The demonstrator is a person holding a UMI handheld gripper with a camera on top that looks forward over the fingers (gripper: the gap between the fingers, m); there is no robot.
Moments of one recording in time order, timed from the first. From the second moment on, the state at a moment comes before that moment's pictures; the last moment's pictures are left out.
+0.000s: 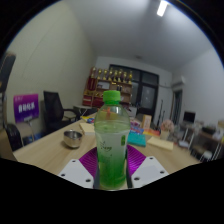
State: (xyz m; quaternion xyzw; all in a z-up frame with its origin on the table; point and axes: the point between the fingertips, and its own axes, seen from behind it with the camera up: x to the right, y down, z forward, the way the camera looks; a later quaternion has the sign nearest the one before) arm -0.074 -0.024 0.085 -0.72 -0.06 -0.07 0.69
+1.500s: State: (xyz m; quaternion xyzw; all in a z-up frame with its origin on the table) arm -0.068 0.142 0.132 -0.72 -0.06 0.03 0.69
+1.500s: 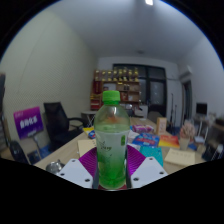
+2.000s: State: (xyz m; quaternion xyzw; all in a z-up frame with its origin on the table) arm -0.061 0.153 0.081 -0.74 -0.04 0.04 0.67
